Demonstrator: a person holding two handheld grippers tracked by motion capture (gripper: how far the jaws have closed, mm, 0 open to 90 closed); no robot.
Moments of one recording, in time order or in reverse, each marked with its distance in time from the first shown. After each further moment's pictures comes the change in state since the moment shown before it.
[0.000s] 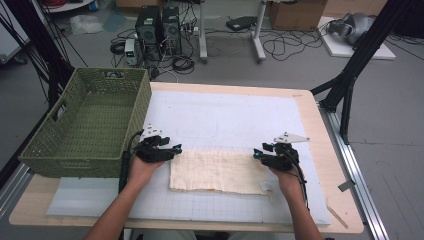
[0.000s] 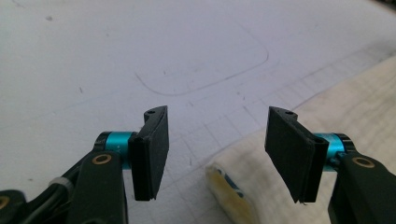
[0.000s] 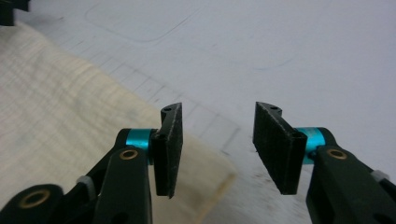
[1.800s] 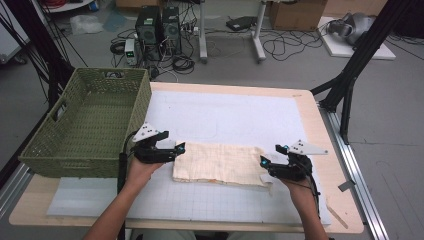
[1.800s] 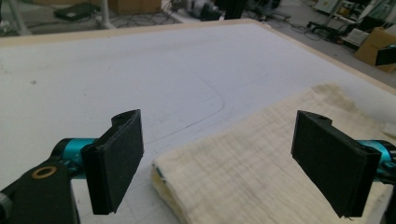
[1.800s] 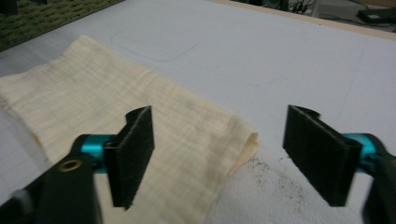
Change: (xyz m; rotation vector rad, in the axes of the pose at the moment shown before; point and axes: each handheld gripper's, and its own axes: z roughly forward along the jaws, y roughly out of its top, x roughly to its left) left arm -0.017 0.010 -0.033 -0.236 -0.120 0.028; right arm 0.012 -0.014 -0.053 -0.141 -0.033 -0.041
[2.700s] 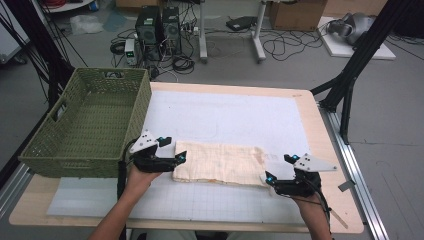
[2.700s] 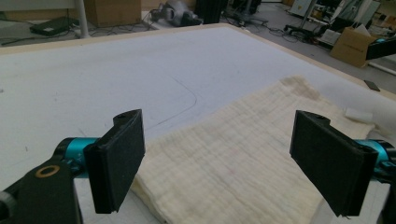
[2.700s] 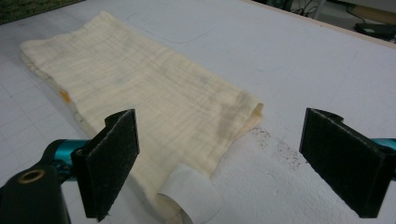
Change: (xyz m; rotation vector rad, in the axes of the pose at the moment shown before) left arm -0.012 -0.011 -0.006 -0.013 -0.054 0.035; right arm 0.014 -0.015 -0.032 0.013 -0.006 -0.090
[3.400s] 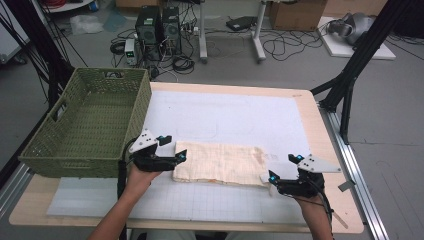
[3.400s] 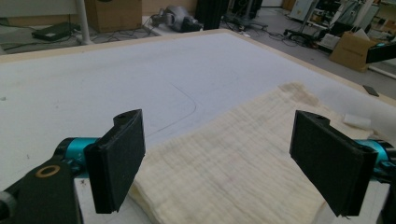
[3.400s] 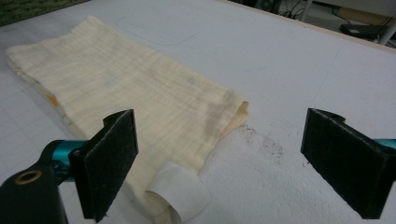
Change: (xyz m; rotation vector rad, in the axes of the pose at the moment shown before) left arm 0.000 0.005 -0.003 -0.023 0.010 0.004; right arm -0.004 -0.002 -0.005 -0.016 -0.039 0.010
